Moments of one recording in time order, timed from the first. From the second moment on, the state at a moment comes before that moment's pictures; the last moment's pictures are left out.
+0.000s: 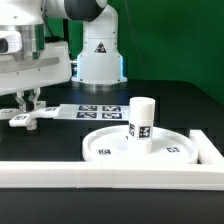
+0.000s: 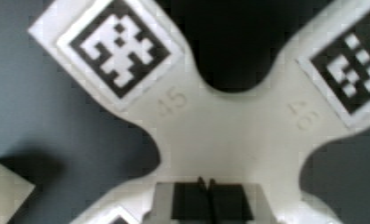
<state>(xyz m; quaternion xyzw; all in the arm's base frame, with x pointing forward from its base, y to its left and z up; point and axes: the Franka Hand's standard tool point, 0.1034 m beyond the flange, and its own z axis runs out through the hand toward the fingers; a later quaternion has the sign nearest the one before) 0.443 -0.174 0.039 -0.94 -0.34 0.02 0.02</state>
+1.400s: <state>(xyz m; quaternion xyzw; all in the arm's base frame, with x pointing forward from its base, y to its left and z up) 0.447 -0.188 0.054 -0.99 -0.14 -0.01 0.01</state>
